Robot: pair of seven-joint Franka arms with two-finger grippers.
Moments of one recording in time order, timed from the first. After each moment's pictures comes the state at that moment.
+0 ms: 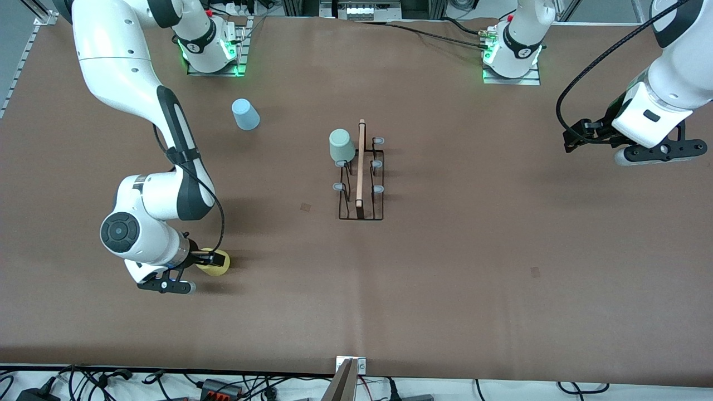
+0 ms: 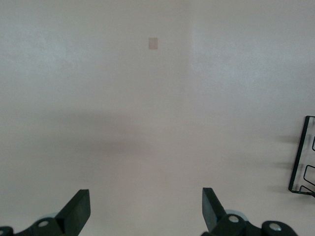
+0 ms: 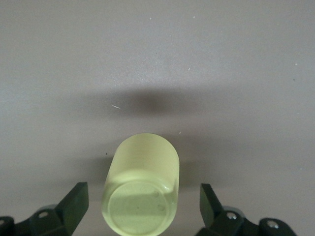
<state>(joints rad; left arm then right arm) -0.01 -0.03 -0.09 -1.76 0.02 1.67 -0.22 0.29 0.82 -0.17 -1.35 0.13 2.16 0.19</state>
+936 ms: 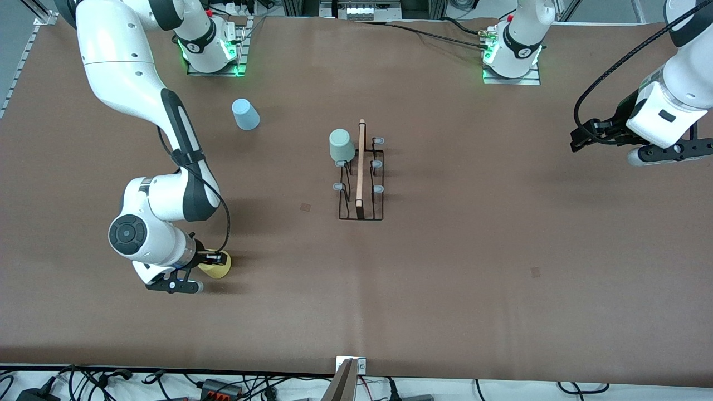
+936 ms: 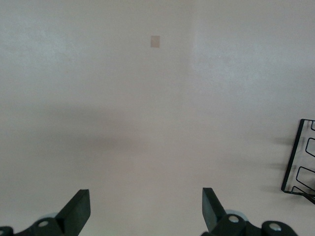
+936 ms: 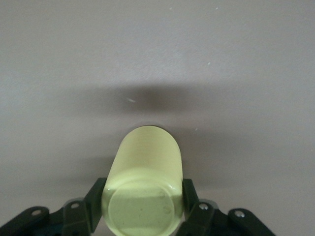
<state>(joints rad) 0.02 -0.03 -0.08 -1.76 -0.01 1.66 -0.22 0.28 0.82 -0.14 -1.33 0.14 2.12 0.18</state>
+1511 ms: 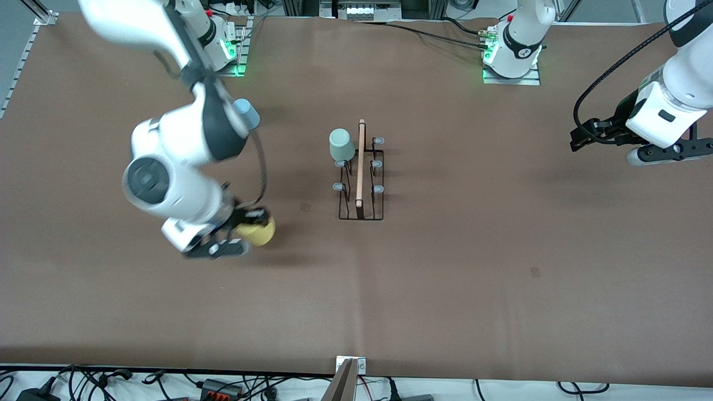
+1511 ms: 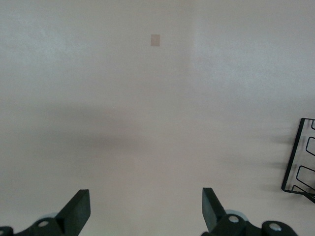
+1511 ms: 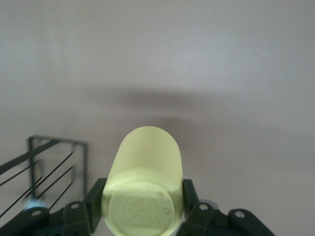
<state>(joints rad) 0.02 -0.03 -0.08 -1.76 -0.01 1.65 -0.22 0.45 0.58 -0.02 -1.29 0.14 1.83 0.29</state>
